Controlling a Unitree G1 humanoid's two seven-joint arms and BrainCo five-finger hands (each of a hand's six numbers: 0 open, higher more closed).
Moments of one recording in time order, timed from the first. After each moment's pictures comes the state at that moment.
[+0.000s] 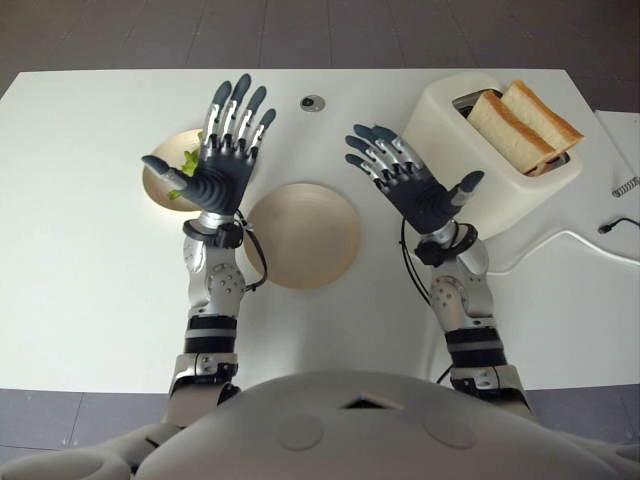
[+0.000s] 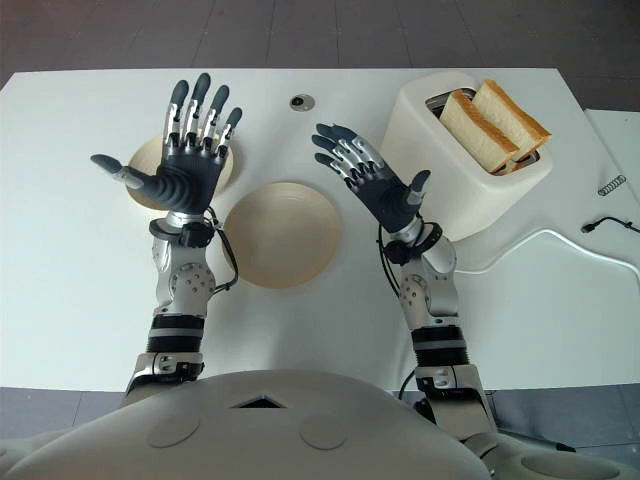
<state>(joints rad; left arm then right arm) -0.05 -0.06 0.08 0.07 -0.73 -0.37 -0.75 -0.06 -0.11 0.07 0.03 0.55 -0.31 0.85</state>
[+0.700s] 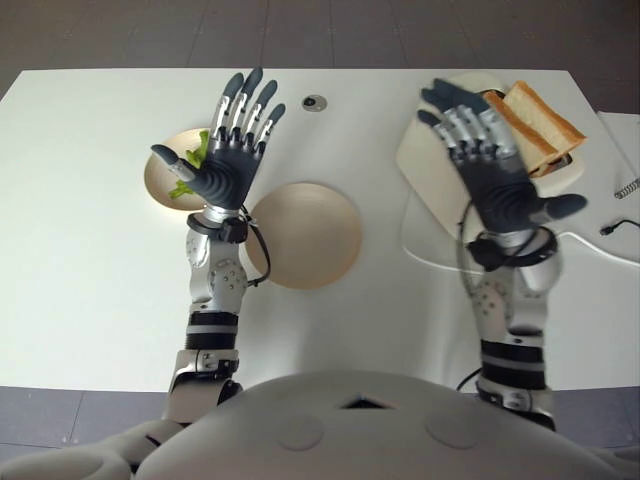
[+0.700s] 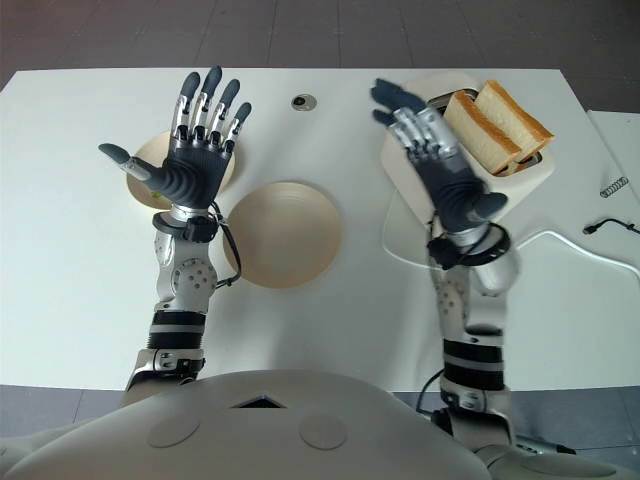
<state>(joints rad) -0.11 -0.05 0.04 0.07 -0.69 -0.32 -0.73 0.04 -0.24 -0.21 -0.32 0.33 -0.48 0.66</state>
